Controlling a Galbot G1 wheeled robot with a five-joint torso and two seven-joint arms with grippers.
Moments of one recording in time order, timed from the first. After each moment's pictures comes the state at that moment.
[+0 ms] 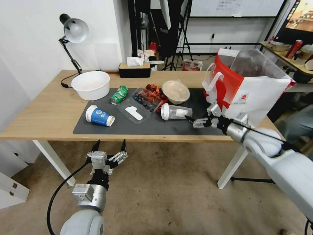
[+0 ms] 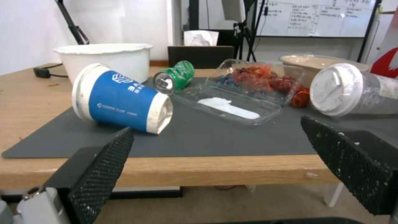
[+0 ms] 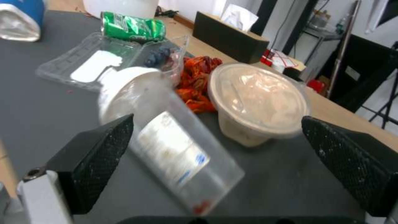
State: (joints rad) left arm 1.68 -1.61 -0.54 -2.21 -0.06 0.04 0.10; right arm -0.70 0.74 0.05 1.68 0.55 -0.15 -0.36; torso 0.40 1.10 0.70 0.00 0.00
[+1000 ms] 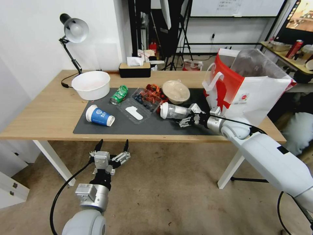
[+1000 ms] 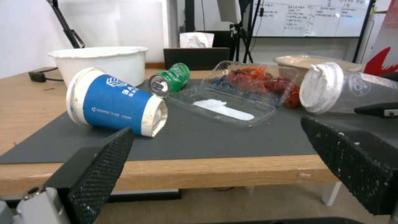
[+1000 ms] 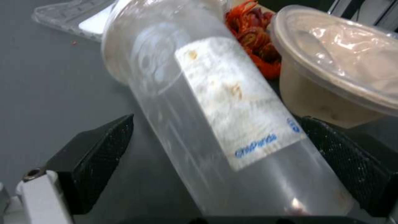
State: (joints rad) left arm 1.69 -1.61 -0.53 -2.22 -0.04 0.03 0.10; right arm -0.51 0.85 -0.17 1.44 0.52 -0.15 -0.48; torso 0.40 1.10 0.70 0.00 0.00
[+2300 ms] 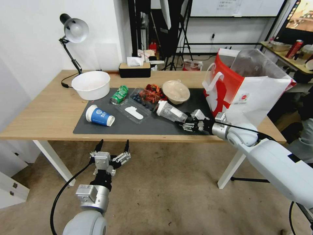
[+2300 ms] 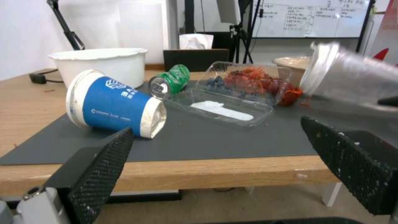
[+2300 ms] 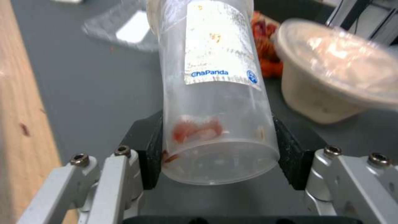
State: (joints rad) left arm 1.69 -1.61 -0.52 -2.22 -0.04 0.03 0.09; right arm -0.64 0.76 -0.07 1.59 0.56 -0.13 -0.49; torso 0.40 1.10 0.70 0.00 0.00
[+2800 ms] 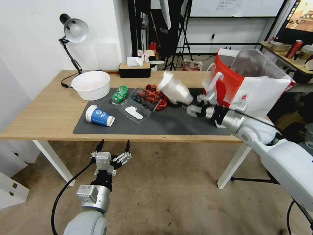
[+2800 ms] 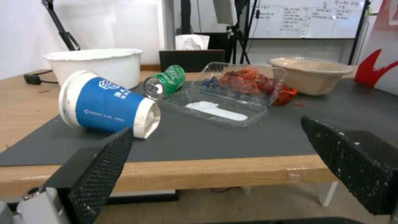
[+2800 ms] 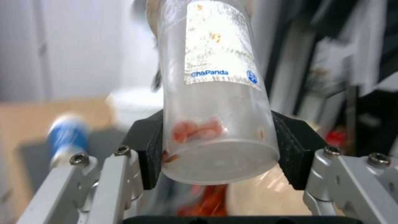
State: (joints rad) left arm 1.70 -1.61 -0.50 -2.22 -0.03 0.02 0.09; right arm -0.72 0.76 0.19 1.83 0.80 -0.11 -0.32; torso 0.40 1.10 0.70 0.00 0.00
